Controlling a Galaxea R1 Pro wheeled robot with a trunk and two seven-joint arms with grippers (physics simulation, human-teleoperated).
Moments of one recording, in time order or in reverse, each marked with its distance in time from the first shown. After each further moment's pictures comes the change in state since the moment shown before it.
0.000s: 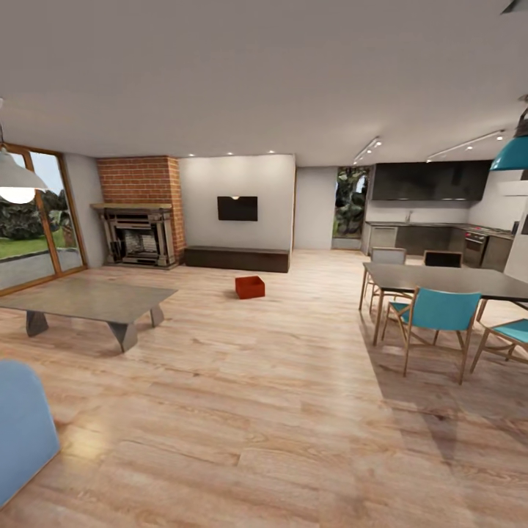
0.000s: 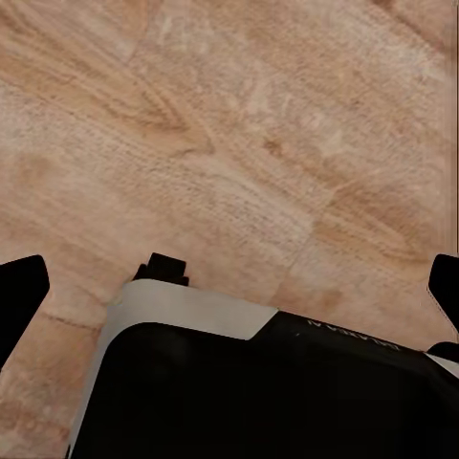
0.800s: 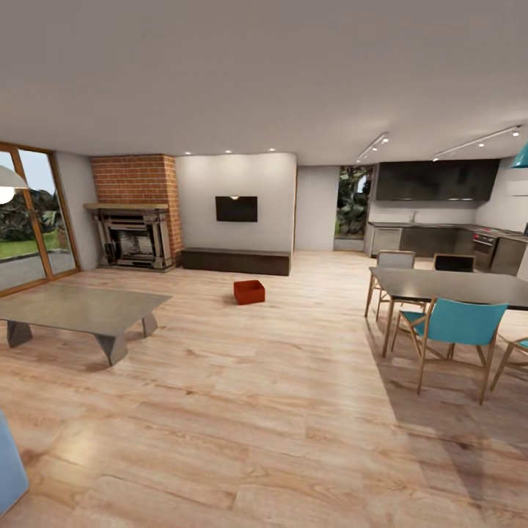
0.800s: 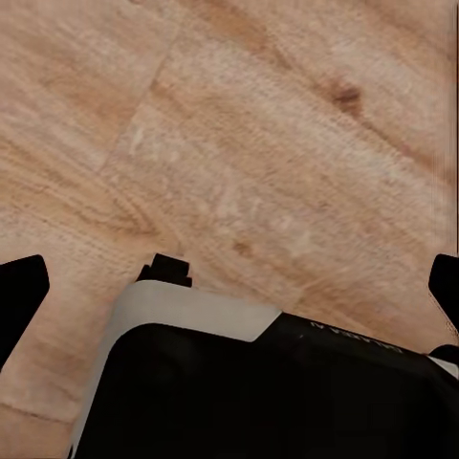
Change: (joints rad) left arm 0.000 0.006 0.002 0.000 0.004 0.000 0.000; right arm 0.000 -0.016 -0.158 -0.005 -0.003 0.001 -0.002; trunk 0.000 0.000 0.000
